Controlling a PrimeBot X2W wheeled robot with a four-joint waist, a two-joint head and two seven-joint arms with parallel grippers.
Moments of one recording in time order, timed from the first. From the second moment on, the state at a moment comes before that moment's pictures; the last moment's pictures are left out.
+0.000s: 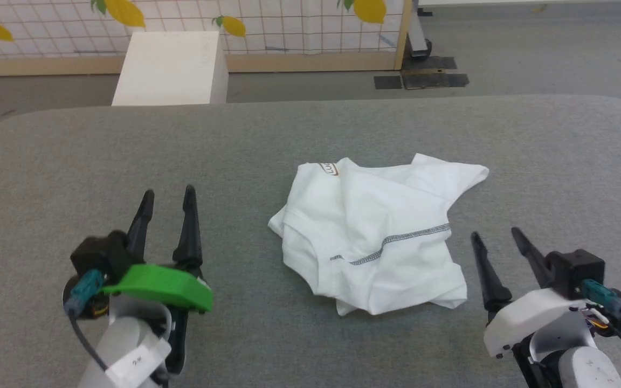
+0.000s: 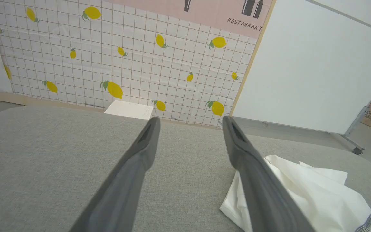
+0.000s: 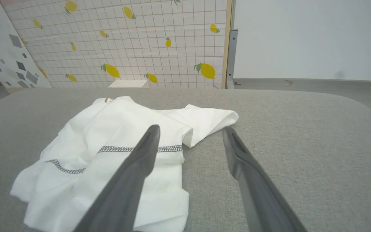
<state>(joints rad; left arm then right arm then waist) -0.24 0.18 -0.19 0.20 -0.46 0.04 -0.26 -0.06 -0.05 -0.01 0.09 0.11 0.13 0.00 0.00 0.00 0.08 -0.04</state>
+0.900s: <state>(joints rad) -0.13 0.06 0.00 0.15 -0.33 -0.09 -0.26 -0.17 -0.05 -0.12 0.06 0.08 0.13 0.41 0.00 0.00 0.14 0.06</state>
